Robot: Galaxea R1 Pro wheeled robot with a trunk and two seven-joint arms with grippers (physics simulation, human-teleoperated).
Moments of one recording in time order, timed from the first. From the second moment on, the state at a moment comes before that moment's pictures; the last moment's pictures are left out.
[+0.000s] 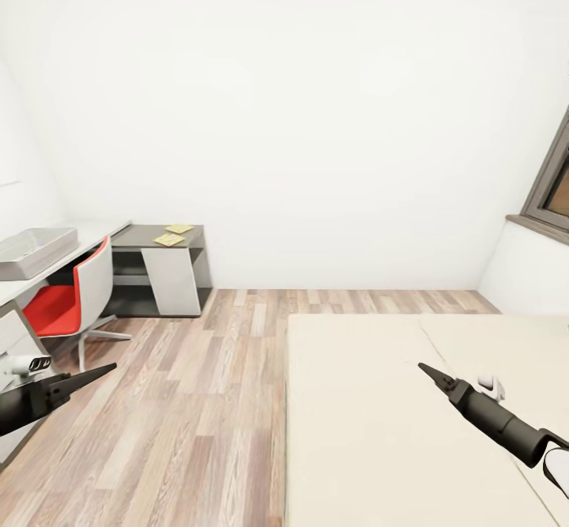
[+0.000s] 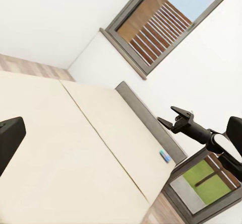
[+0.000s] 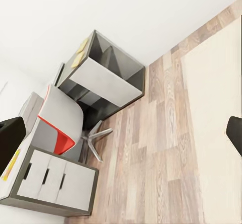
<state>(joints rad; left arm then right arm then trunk) -0.28 0.39 0.57 -1.36 0.22 0.89 -1.57 -0.11 -0.45 -0.11 -1.39 -1.15 0.53 0.35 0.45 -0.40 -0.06</state>
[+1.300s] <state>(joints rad) -0.28 0.39 0.57 -1.36 0.22 0.89 -1.57 -0.11 -0.45 -0.11 -1.39 -1.15 0.53 0.35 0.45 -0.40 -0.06</state>
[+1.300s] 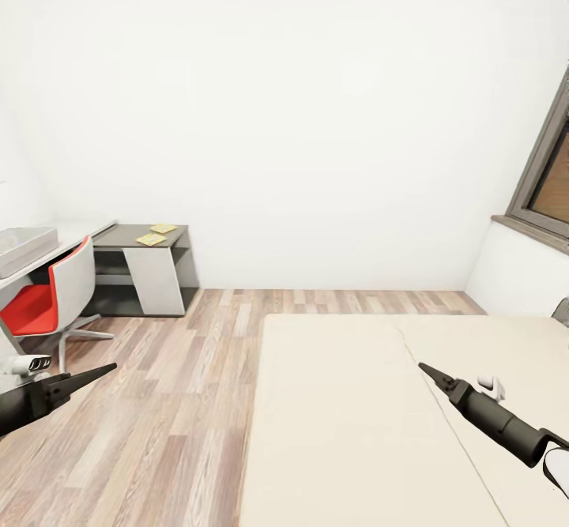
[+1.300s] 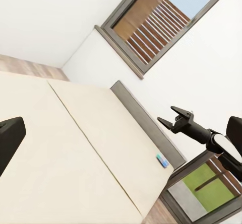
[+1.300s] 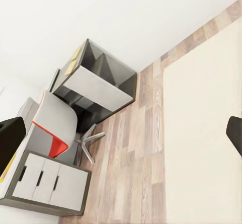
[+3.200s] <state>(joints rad) -0.28 0.39 0.57 -1.36 0.22 0.89 -1.57 -0.11 -0.45 -0.11 -1.39 -1.15 0.53 0.35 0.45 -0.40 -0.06</state>
